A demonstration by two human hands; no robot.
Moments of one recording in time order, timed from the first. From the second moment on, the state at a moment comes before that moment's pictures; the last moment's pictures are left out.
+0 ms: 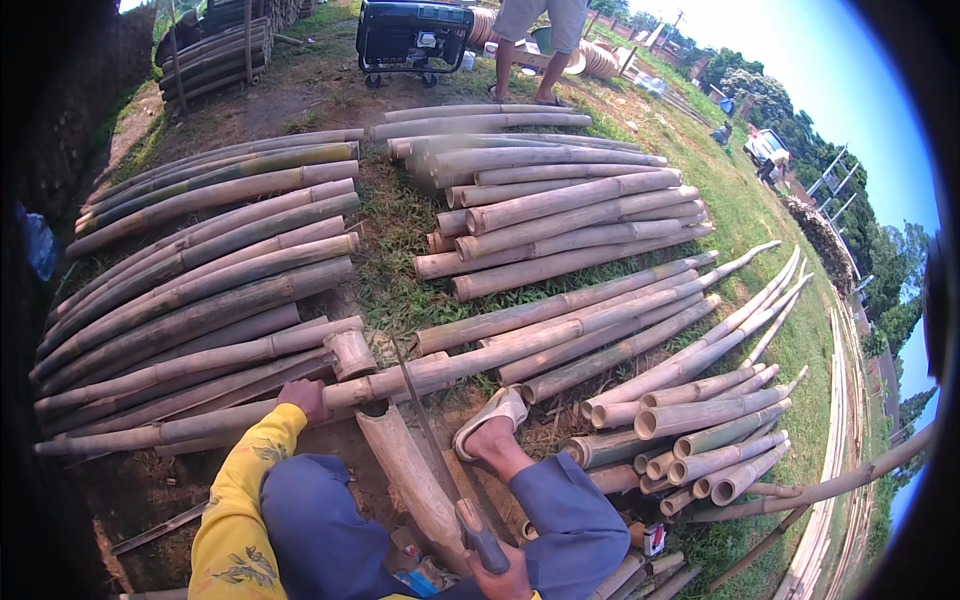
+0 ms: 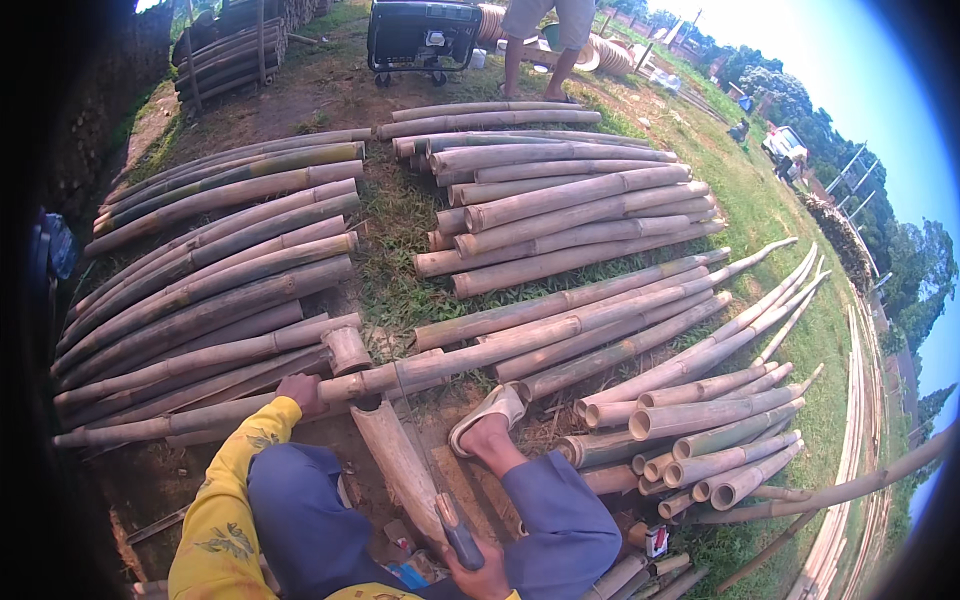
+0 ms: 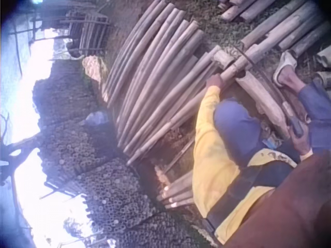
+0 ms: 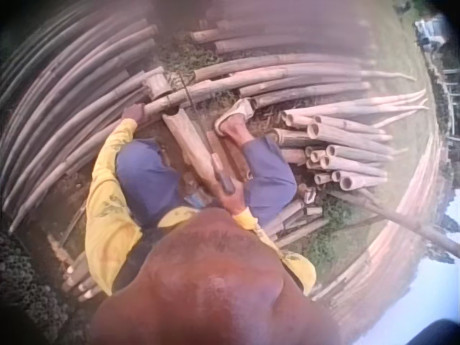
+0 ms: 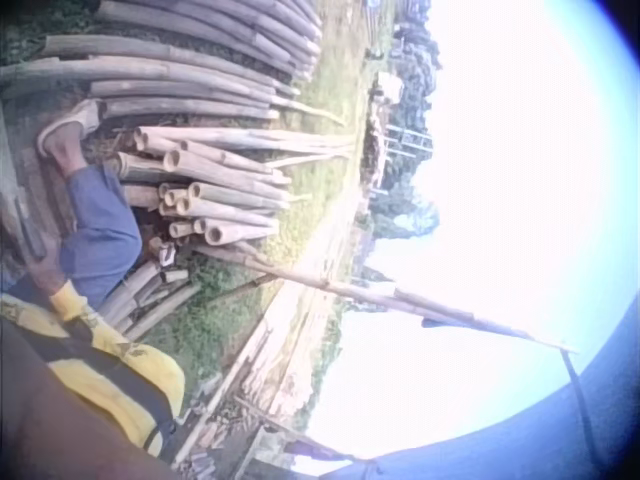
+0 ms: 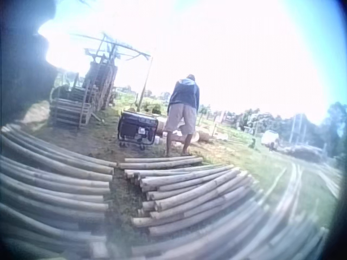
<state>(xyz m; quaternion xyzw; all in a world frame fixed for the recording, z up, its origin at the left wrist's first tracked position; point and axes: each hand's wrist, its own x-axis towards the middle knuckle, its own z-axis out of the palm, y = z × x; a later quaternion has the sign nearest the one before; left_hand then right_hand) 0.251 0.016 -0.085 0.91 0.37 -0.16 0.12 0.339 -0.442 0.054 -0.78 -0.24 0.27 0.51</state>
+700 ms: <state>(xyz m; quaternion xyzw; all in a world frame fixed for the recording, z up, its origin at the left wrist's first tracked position) 0.269 0.001 -0.077 0.90 0.38 -0.18 0.11 0.367 -0.411 0.058 -0.77 -0.30 0.25 0.51</state>
